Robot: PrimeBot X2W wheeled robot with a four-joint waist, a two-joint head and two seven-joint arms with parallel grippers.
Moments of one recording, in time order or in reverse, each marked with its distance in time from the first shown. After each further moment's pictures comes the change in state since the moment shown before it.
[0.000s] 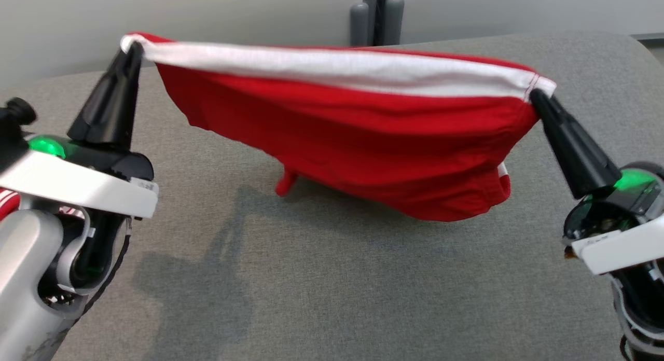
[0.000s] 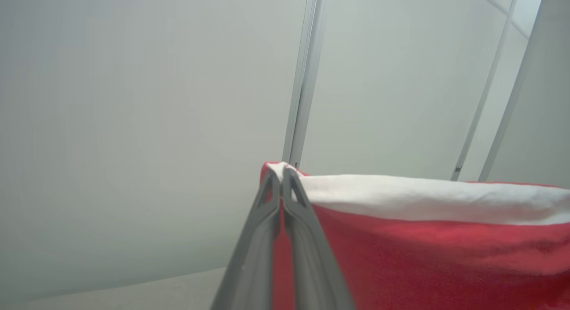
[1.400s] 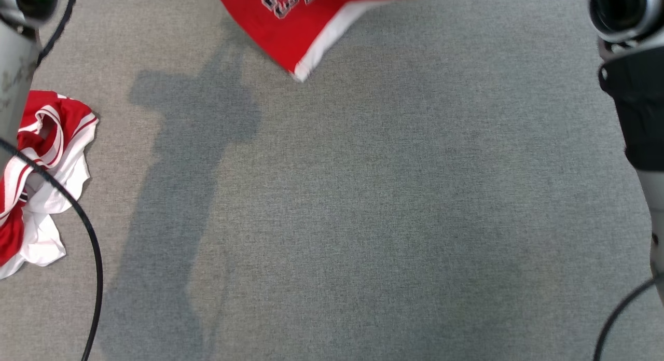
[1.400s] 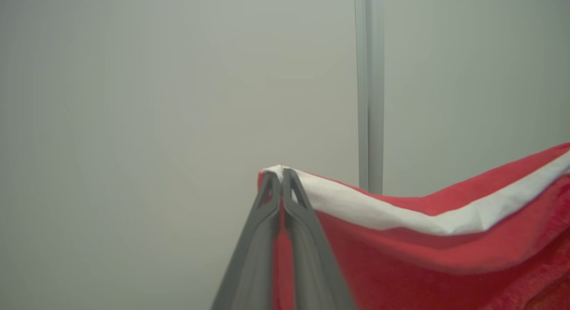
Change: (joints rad) left arm -0.793 -0.235 -0.079 0.690 0.204 -0.162 0.011; right arm -0.988 0.046 0.222 0.853 -0.268 0.000 -0.292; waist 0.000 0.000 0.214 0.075
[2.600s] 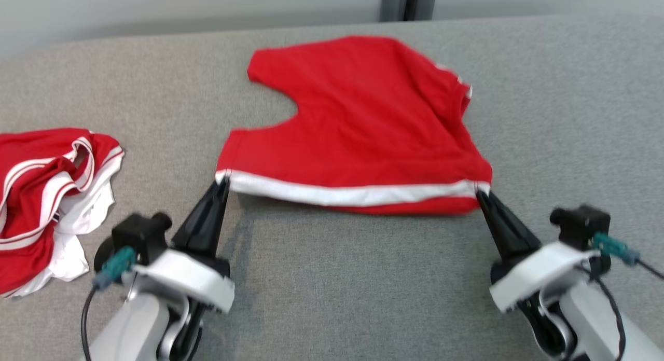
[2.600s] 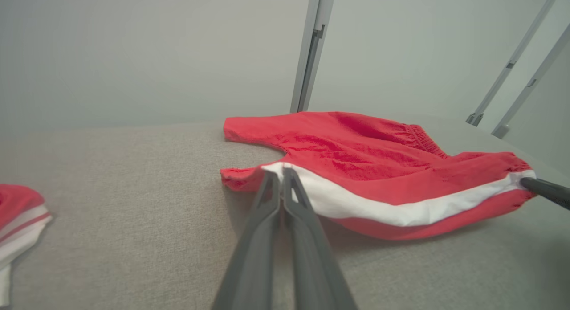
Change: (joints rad) left arm 0.988 -0.104 0.138 -0.270 0.167 -0.041 -0.080; right arm 0.836 -0.104 0.167 -0.038 0.042 0.000 -0.188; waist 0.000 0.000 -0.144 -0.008
